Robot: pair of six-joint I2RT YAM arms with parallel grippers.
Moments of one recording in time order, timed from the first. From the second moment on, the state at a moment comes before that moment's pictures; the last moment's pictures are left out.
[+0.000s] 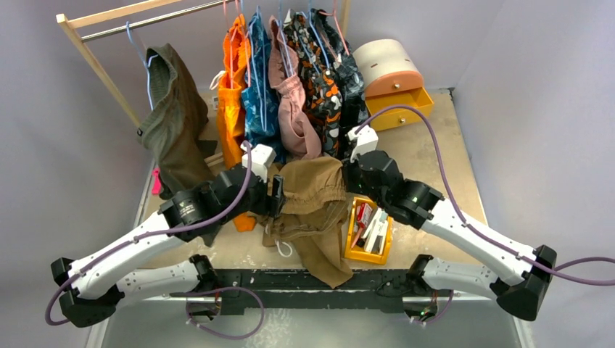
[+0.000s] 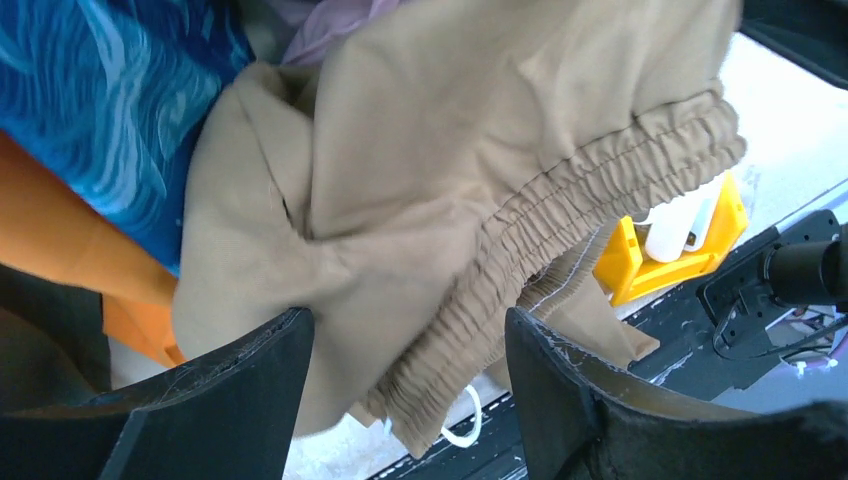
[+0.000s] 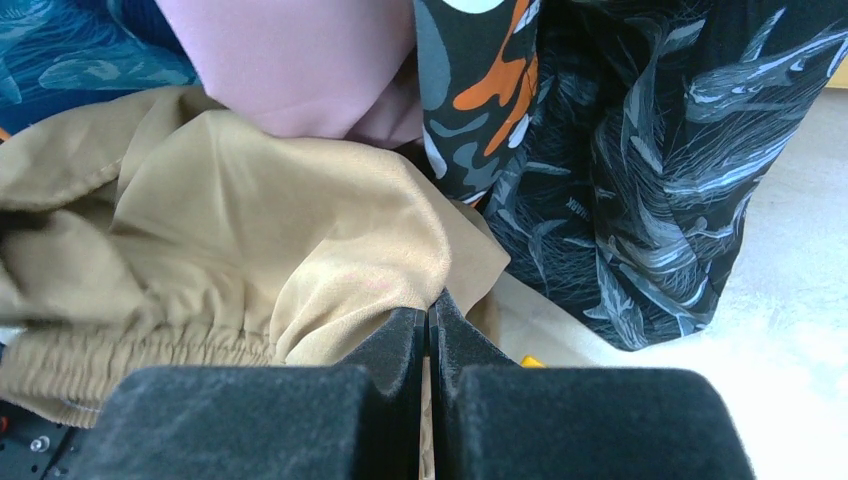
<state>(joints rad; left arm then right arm) -0.98 0.90 1.02 -0.75 -0.31 -0.49 0.90 1.04 1.00 -0.44 0.40 0.33</state>
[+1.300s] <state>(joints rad) -1.40 1.32 1.10 -0.71 -0.63 -0.23 0.66 1.11 0.97 -0.36 0.00 0.30</state>
